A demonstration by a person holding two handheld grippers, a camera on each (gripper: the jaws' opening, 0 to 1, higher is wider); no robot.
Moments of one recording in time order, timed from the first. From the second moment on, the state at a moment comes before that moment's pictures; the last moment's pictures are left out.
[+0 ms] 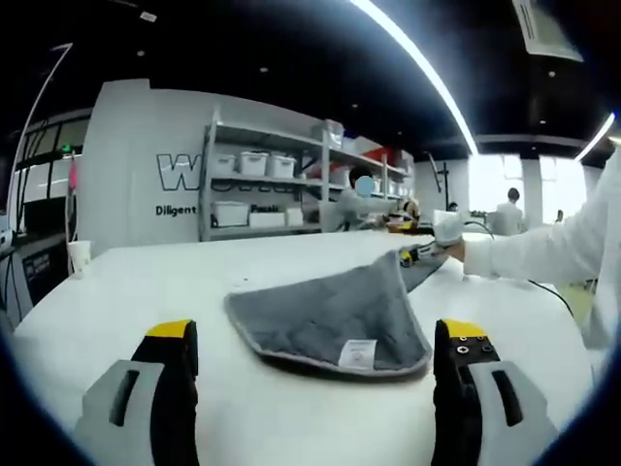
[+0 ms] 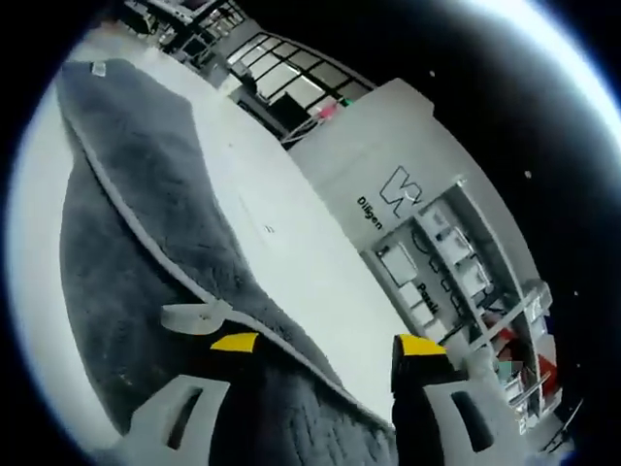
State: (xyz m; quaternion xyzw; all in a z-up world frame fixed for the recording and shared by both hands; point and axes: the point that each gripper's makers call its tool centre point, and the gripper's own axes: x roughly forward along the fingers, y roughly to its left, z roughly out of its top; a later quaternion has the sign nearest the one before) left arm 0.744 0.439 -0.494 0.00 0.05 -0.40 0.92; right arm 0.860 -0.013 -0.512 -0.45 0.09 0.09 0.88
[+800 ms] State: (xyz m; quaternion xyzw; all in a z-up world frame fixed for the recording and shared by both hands) left arm 0.744 0.442 -0.493 0.00 0.04 -0.39 0.92; right arm 0.819 0.006 -0.523 -0.49 0.10 0.18 0.85
